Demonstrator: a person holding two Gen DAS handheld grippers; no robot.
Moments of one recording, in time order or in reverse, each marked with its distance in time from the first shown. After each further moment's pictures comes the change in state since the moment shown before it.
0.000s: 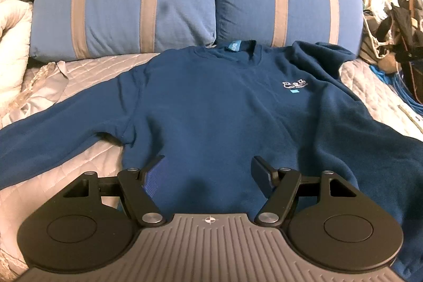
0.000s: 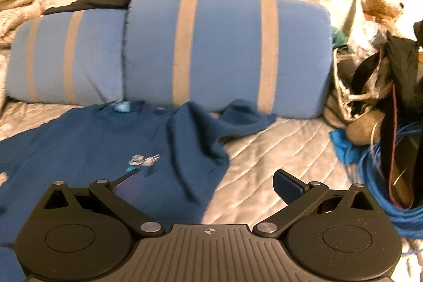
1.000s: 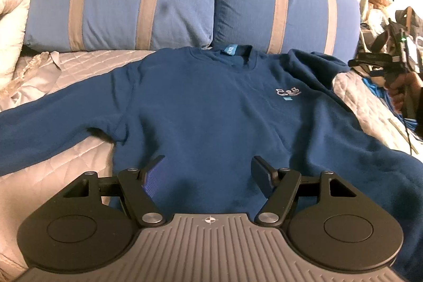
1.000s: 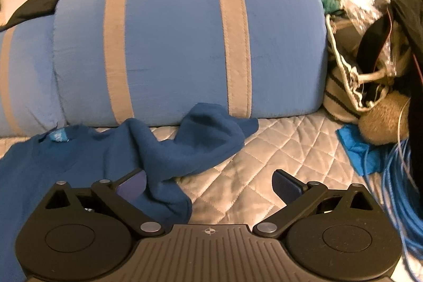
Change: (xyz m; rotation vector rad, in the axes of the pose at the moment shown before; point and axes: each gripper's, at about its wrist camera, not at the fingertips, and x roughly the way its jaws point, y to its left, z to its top) left arm 0.003 0.008 0.000 -0.063 -0.011 -0.068; right arm 0.149 -0.066 0.028 0.189 0.030 -0.027
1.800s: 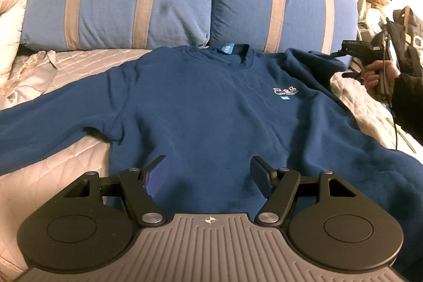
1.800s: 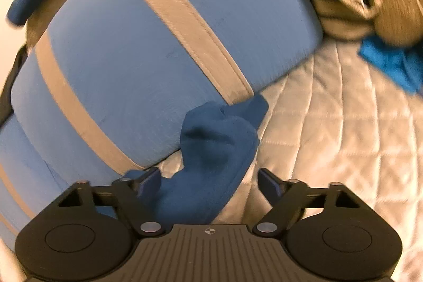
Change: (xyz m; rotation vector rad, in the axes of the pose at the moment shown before) left arm 0.001 0.001 0.002 0.000 0.005 -0.013; right arm 0.074 -0.046 0.010 0.565 0.077 0.165
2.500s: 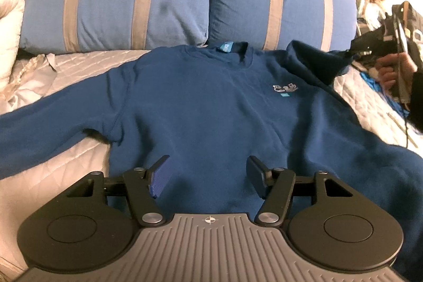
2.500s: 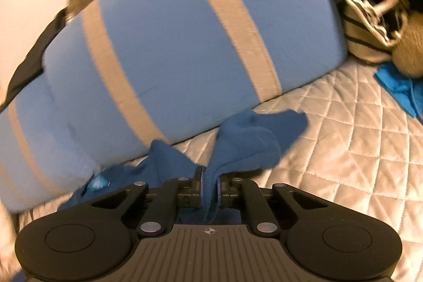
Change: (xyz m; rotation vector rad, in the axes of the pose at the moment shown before) left arm 0.000 -0.005 0.000 0.034 0.008 0.017; right arm -0.048 0.049 -0.031 -0.289 0.018 0.014
